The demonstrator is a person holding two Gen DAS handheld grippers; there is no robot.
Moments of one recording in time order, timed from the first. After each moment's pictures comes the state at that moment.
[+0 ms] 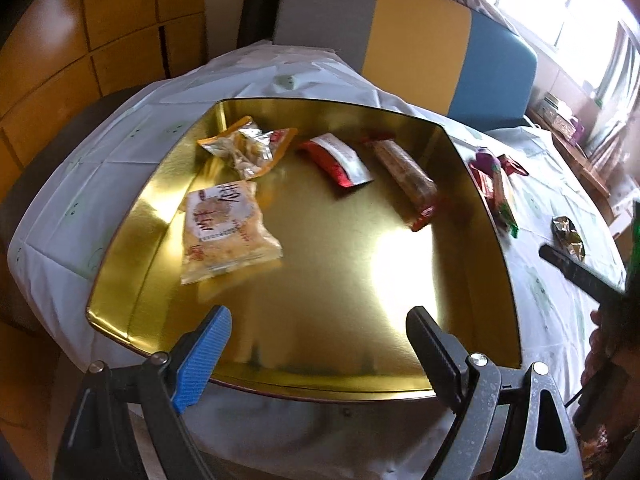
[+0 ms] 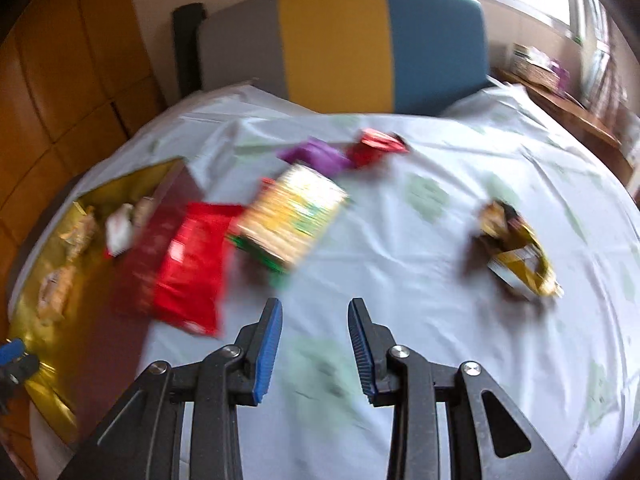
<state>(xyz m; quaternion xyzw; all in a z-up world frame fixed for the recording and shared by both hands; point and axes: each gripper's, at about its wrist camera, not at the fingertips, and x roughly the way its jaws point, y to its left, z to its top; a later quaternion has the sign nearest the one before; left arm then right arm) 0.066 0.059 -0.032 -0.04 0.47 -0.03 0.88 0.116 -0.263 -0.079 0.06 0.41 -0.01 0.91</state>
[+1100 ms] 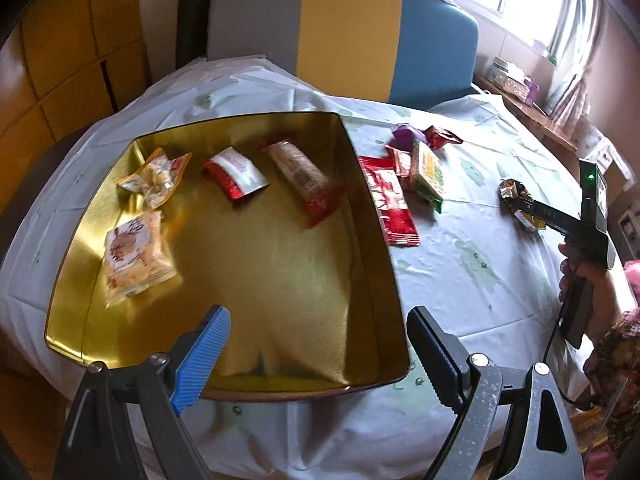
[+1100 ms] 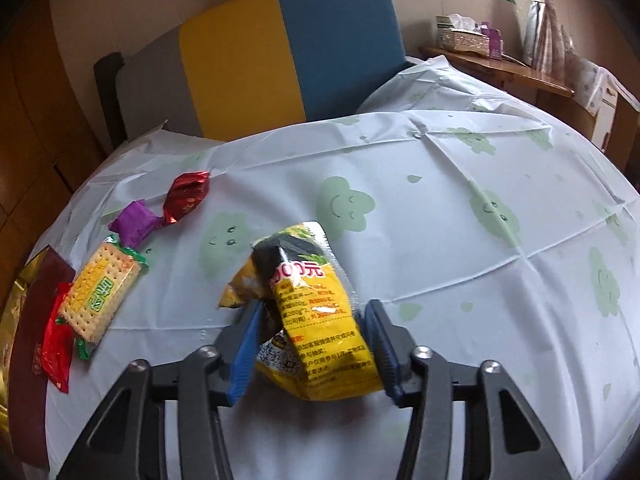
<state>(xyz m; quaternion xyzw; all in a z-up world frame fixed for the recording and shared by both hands) 0.058 -0.021 -0.016 0.02 0.46 -0.11 0.88 0.141 -0.417 -0.106 0.13 0.38 -0.08 0.91</state>
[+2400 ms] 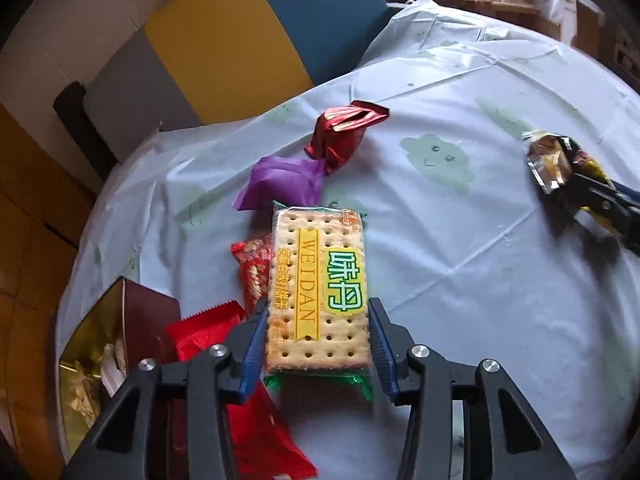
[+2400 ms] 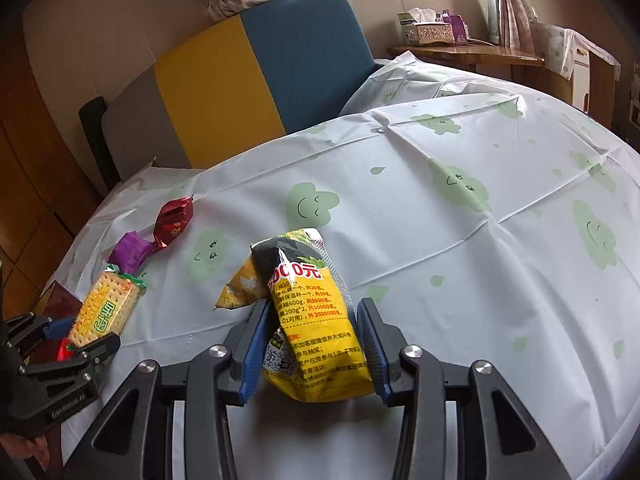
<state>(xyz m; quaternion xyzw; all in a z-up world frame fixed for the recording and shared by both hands) 0.195 -0.231 -0.078 0.27 0.43 -0.15 0.85 0.123 -0.440 -0.112 0.19 0.34 -0.09 0.92</state>
